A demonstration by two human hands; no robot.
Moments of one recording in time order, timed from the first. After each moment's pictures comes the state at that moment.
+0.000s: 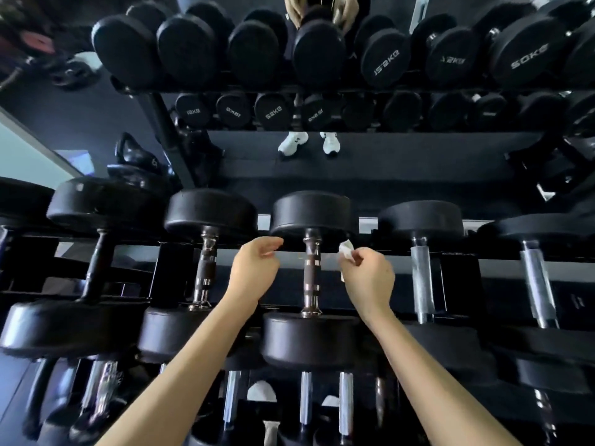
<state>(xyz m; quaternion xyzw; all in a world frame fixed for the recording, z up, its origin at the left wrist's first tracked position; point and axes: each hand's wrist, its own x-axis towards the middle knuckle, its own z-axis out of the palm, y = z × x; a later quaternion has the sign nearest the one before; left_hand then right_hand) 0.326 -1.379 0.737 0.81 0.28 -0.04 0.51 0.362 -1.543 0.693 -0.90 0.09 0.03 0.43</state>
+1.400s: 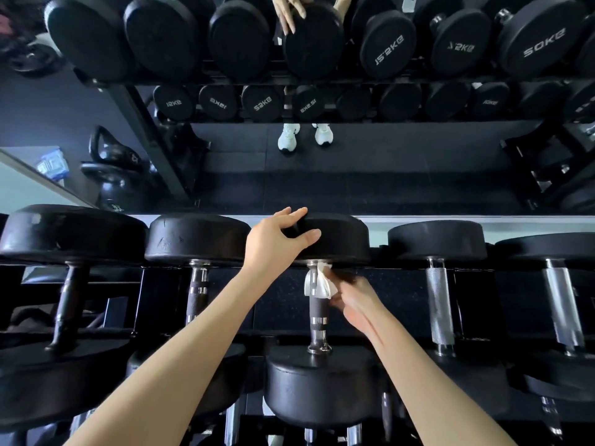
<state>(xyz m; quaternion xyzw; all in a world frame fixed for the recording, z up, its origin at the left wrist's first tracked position) 0.427 -1.363 0.728 0.88 0.15 -0.07 0.44 0.412 -1.516 0.649 -0.59 0.27 0.33 0.69</state>
